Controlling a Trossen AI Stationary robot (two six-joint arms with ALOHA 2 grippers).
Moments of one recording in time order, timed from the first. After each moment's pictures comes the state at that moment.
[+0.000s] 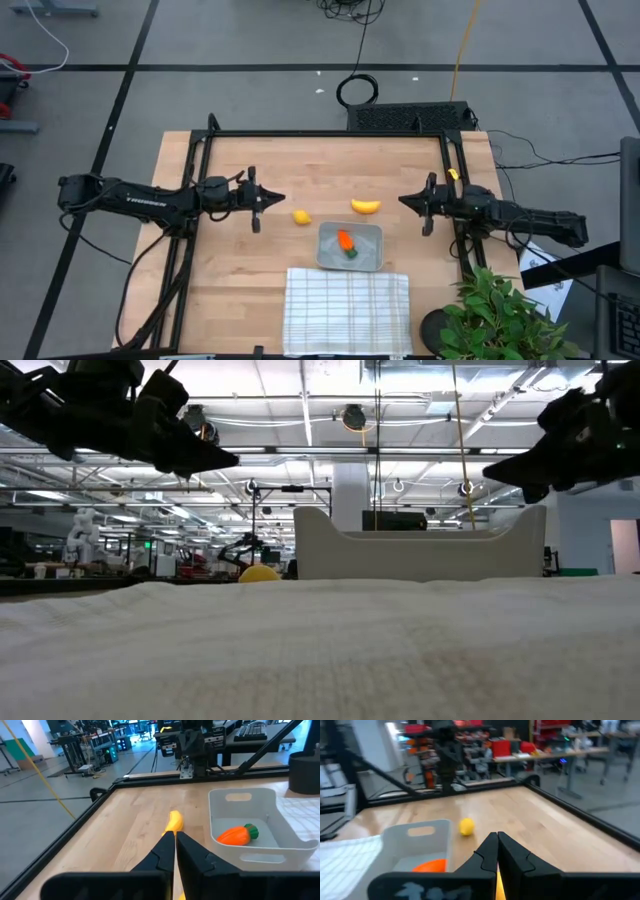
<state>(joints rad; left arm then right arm) 0.13 1.00 0.27 0.60 -0.01 0.13 -0.17 0.10 0.02 0.01 0.03 0.11</state>
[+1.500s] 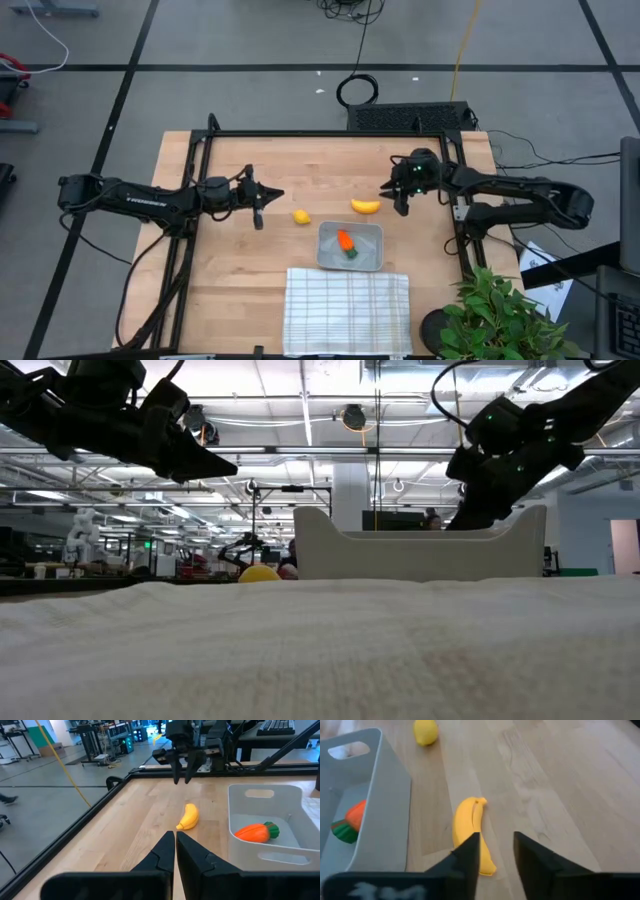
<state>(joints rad) 0.13 1.00 0.27 0.57 -0.10 0.09 -0.54 1.08 0.42 -0.07 -0.34 -0.08</state>
